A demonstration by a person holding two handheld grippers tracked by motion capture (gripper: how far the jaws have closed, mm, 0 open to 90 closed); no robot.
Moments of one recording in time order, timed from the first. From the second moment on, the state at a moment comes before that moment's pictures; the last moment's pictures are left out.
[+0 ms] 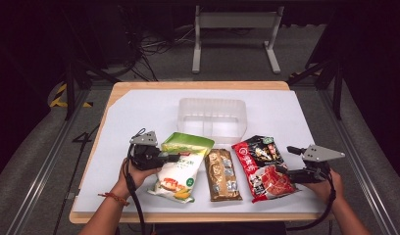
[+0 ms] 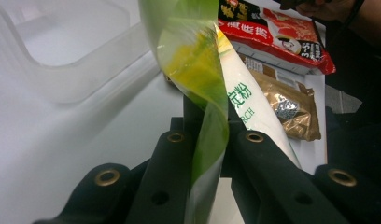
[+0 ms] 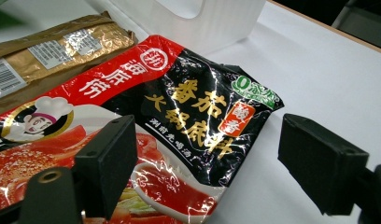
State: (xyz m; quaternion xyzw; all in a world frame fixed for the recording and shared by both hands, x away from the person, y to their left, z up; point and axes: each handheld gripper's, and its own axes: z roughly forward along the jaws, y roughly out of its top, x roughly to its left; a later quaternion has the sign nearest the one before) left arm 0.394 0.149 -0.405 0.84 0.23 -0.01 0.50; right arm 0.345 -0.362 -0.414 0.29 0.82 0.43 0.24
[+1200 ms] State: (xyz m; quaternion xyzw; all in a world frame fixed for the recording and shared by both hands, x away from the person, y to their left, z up) left arm 0.371 0.145 -0.340 0.77 0.24 0.16 0.56; right arm 0.344 -0.370 -0.412 0.30 0.81 0.44 0.25
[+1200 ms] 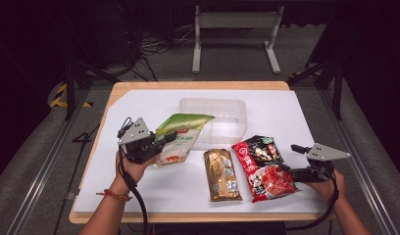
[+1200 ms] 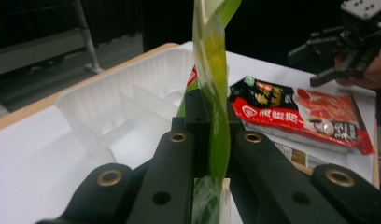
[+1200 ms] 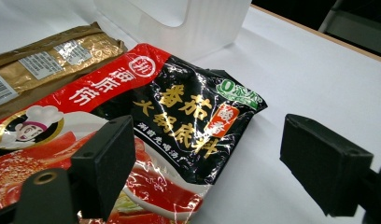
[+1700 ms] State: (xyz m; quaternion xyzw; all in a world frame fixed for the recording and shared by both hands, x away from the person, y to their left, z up) left arm 0.404 0.136 -0.308 0.72 0.27 0.20 0.61; right arm 0.343 -0.369 -0.412 0.31 0.81 0.44 0.25
